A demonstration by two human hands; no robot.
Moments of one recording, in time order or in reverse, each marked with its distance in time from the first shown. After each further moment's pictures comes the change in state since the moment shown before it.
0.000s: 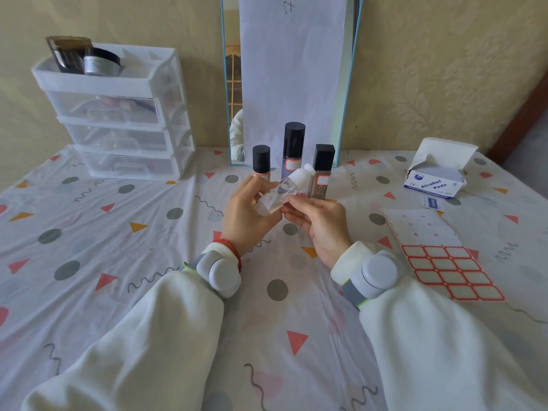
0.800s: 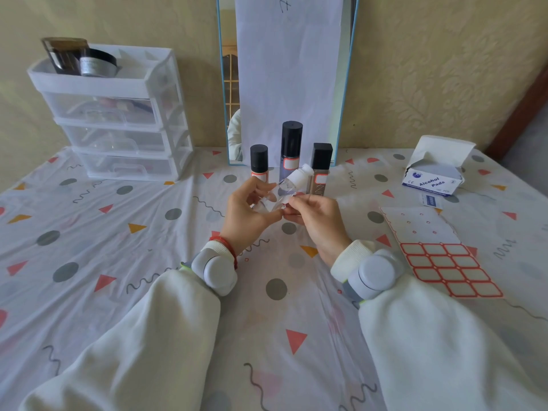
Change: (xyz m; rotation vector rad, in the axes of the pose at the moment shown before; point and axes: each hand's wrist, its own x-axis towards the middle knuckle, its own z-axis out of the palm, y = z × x) left_hand 0.001 0.007 -0.001 -0.236 -0.066 -0.216; right_hand 0.005 0.003 -0.002 -0.286 -0.047 -0.103
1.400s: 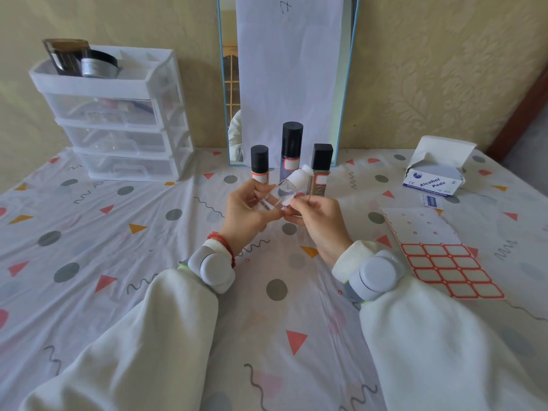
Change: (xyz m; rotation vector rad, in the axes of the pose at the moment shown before) left_hand 0.000 0.006 -0.002 -0.228 -0.047 -0.164; right_hand -0.002 -0.003 0.000 0.026 -0.012 -0.031
